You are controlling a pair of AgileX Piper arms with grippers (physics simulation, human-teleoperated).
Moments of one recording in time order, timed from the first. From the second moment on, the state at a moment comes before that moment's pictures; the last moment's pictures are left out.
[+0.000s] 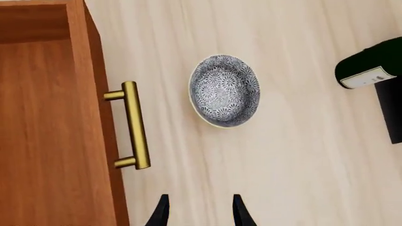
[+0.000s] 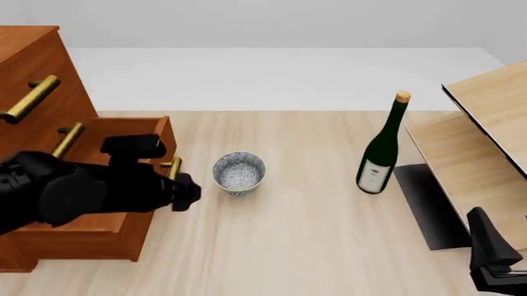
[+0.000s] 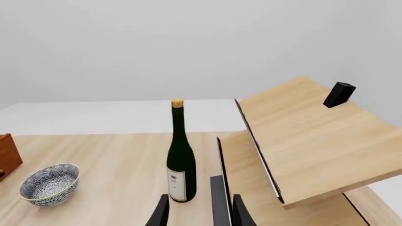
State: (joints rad) left arm -0.48 1.25 -0.70 0.40 -0.36; right arm -0.02 0.00 0.00 -0.01 0.01
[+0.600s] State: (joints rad) left arm -0.36 1.31 -0.69 0.40 -0.20; right arm -0.02 0.00 0.00 -0.01 0.02
